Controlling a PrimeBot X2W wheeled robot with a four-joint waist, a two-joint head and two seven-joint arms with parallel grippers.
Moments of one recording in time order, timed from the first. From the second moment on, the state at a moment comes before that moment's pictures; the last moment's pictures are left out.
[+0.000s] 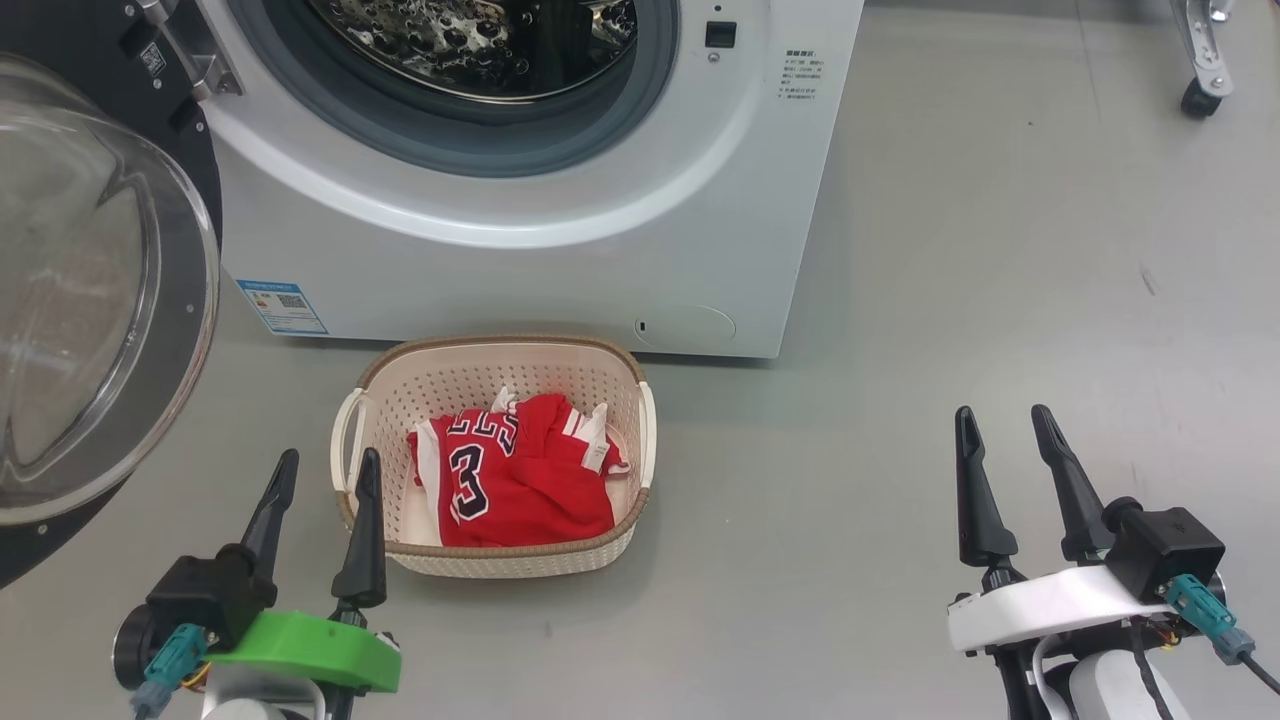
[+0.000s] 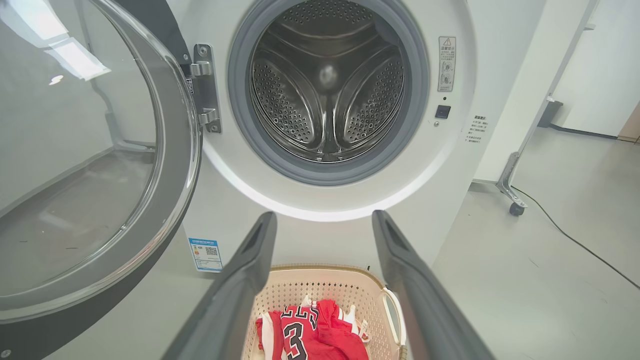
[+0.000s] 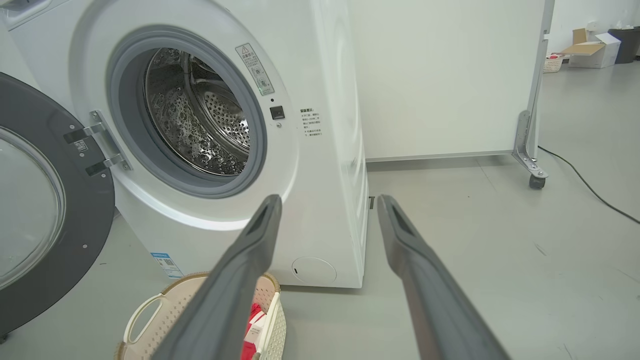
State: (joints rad) left arm -0.06 0.05 -0.13 0.18 -0.38 -0.11 -0.25; right arm 0.01 -0.05 0.16 0.07 0.36 0.08 -0.25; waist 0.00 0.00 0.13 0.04
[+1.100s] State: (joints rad) left arm -0.06 0.05 -0.12 0.18 -0.37 -0.12 -0.25; right arm 0.01 -0.05 0.15 0.07 0.36 0.08 -0.25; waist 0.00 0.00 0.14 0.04
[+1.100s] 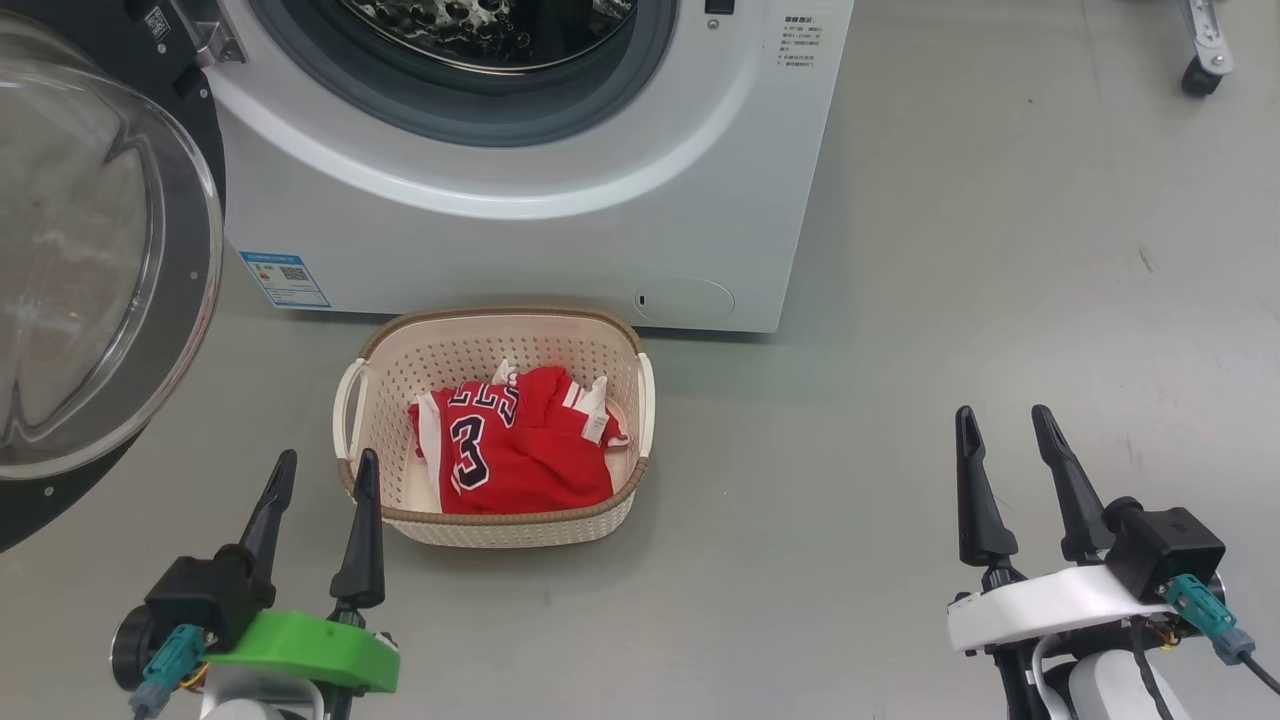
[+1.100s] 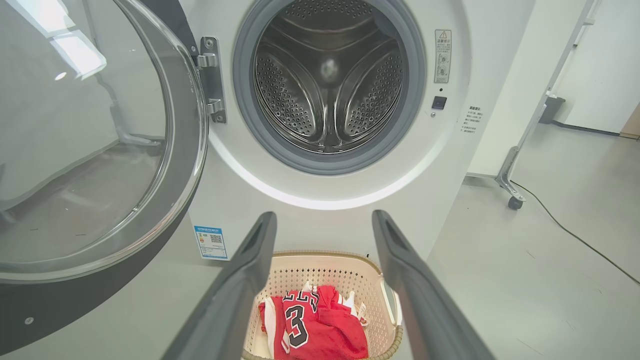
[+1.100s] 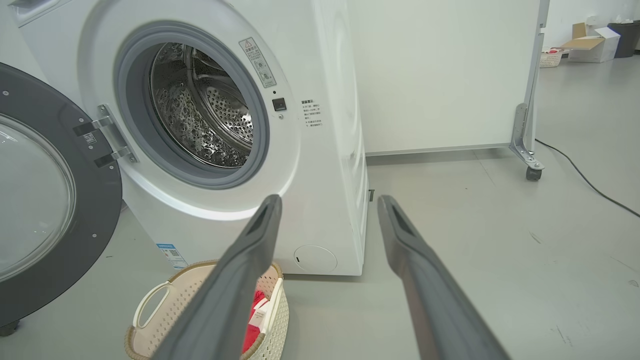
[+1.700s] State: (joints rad) left arm -0.06 0.05 -0.12 0.18 -0.36 -0.12 -0.25; right arm 0.01 -0.05 0.15 0.07 0.36 0.09 -0.25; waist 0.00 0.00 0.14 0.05
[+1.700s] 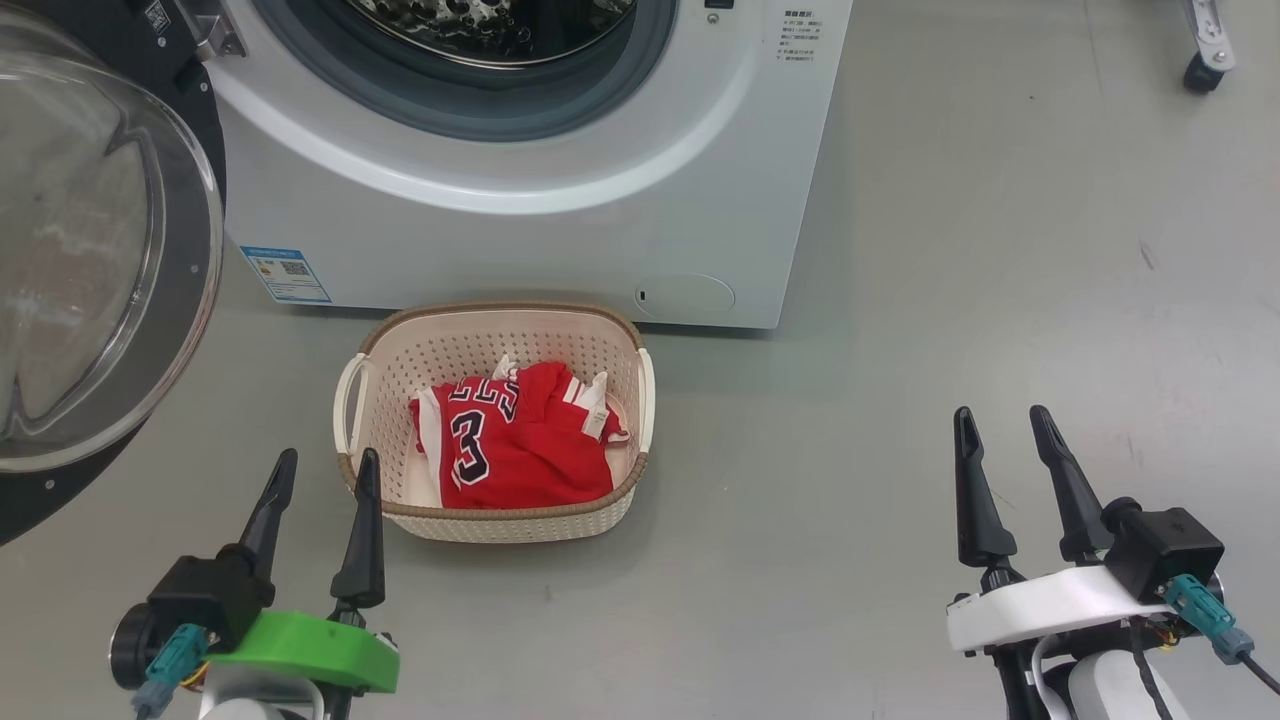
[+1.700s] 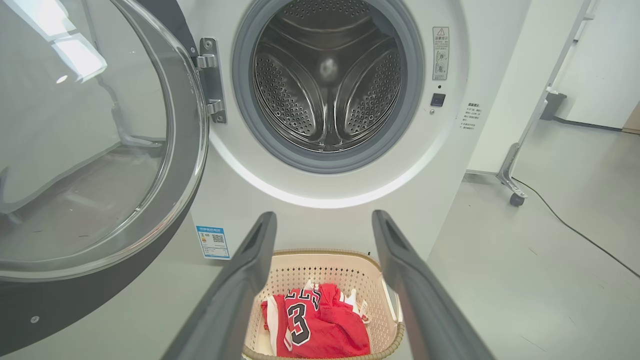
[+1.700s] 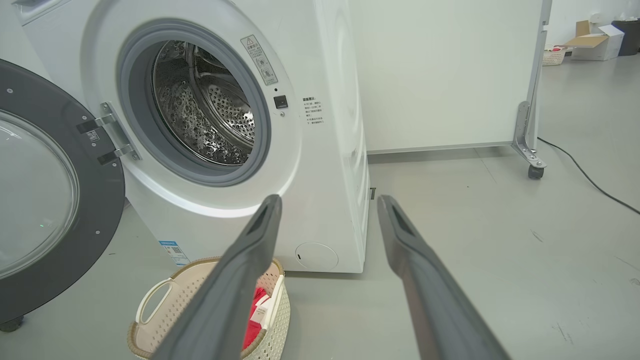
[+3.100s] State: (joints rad) left arm -0.05 0.04 -0.11 0.17 -0.36 -0.10 -0.25; right arm 0.00 -0.06 0.20 0.11 0.35 0.10 -0.25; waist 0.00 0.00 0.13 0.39
